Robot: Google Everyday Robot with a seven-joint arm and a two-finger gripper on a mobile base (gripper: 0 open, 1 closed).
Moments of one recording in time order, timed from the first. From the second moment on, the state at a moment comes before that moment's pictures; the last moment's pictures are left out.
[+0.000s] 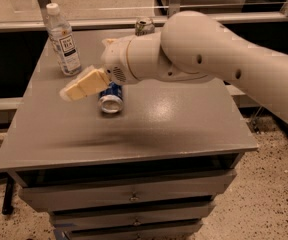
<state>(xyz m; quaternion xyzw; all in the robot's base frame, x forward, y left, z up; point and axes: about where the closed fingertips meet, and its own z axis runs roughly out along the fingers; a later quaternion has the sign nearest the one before) 0.550 0.134 0.943 -0.50 0.66 0.27 0.49</state>
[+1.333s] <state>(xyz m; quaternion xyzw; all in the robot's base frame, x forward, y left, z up) 0.639 0.164 0.938 -0.46 0.62 0.27 0.57</state>
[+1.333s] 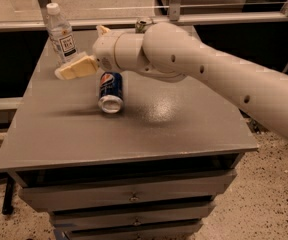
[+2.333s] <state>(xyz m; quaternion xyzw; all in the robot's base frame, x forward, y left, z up) 0.684 0.189 0.929 -0.47 0.61 0.28 0.58</state>
